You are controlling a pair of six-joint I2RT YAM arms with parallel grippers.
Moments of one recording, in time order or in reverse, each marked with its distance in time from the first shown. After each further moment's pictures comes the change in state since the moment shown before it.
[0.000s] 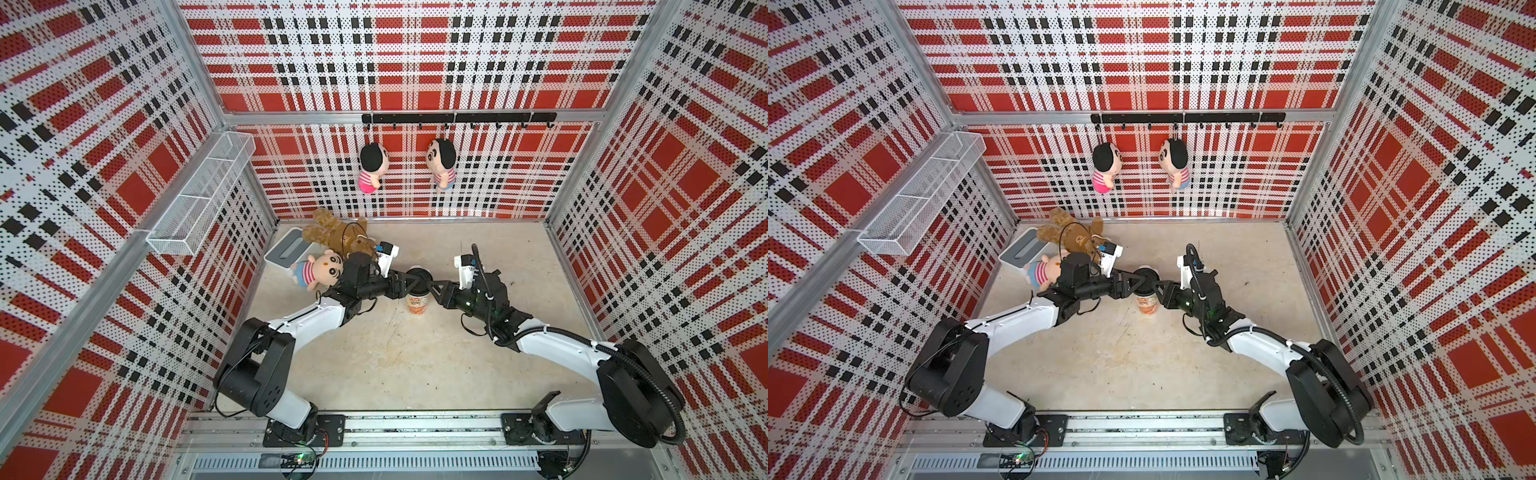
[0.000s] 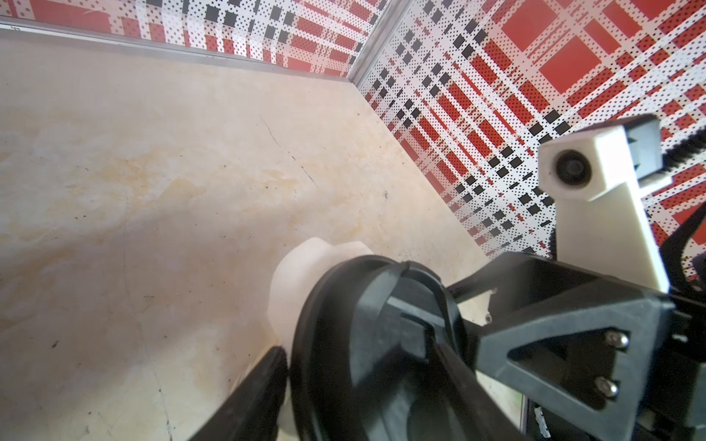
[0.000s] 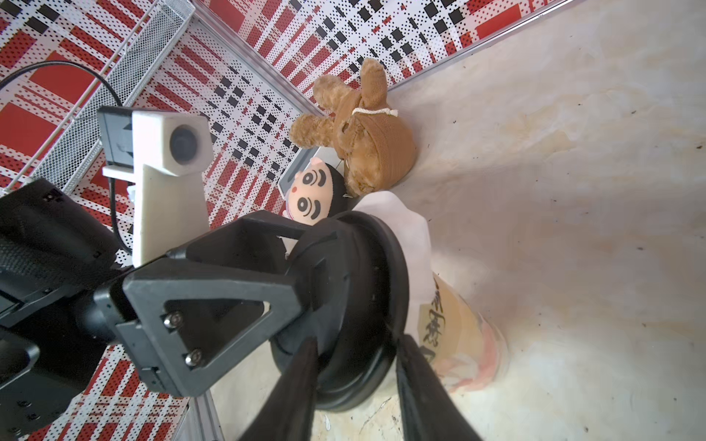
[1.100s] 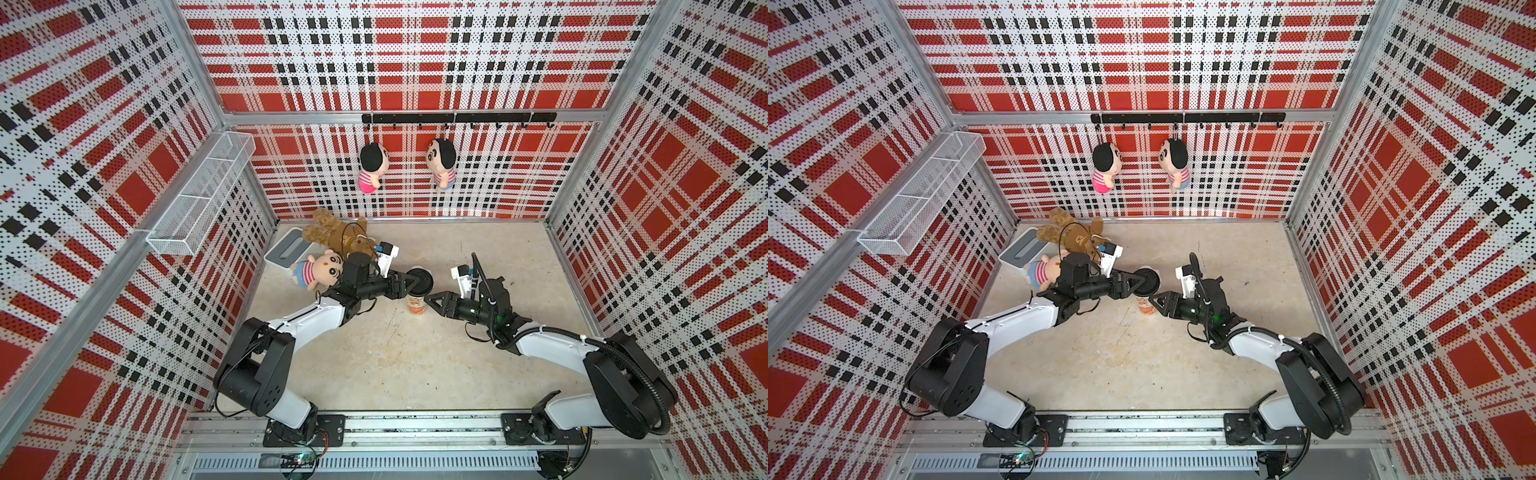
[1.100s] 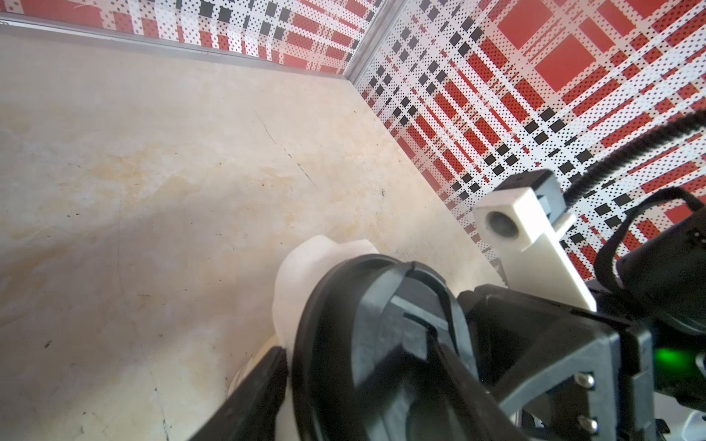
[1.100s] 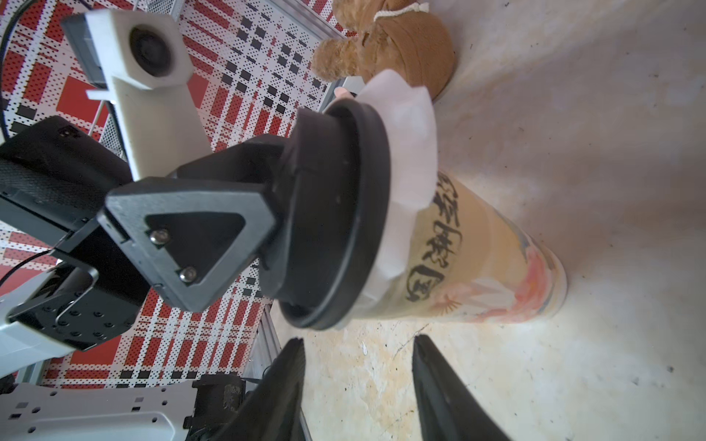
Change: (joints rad) left arm 0.005 0.000 -0.001 -0.001 0.017 0.000; right arm -0.066 0.039 -0.069 0.111 -0.274 0.117
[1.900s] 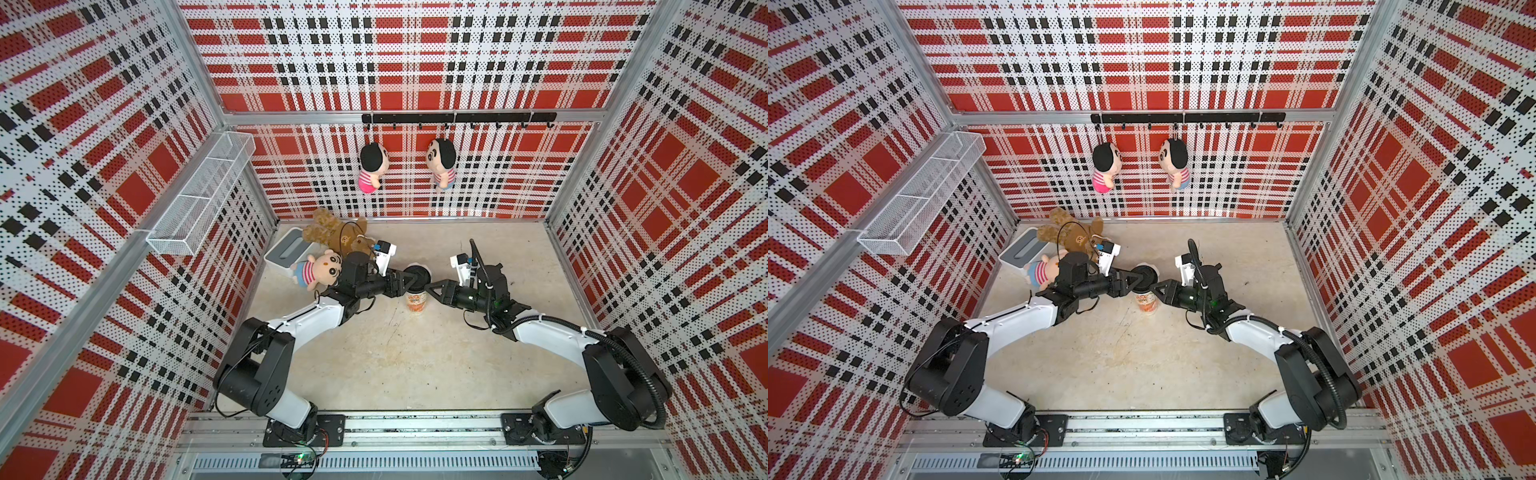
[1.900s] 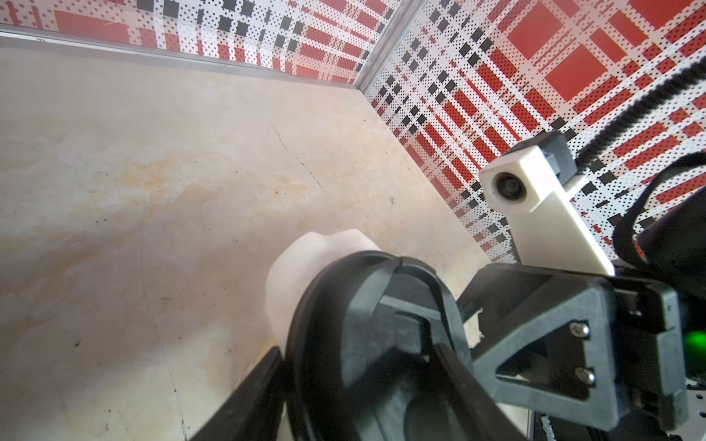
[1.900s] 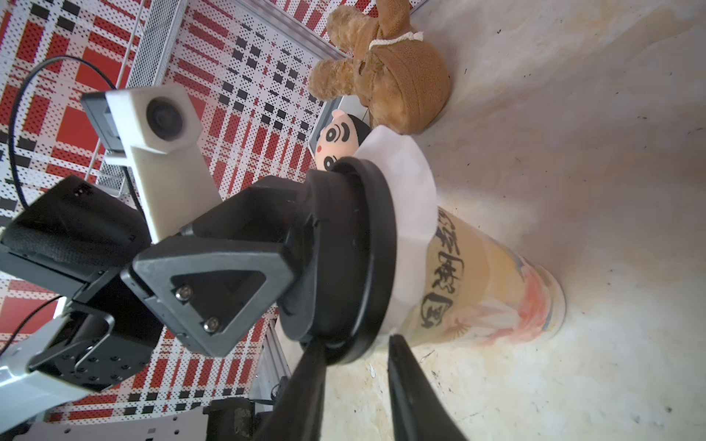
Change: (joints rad) left arm 0.006 0.001 0.000 0.008 -0.016 0.000; right arm -0.032 0.047 0.123 -0.132 0.002 0.008
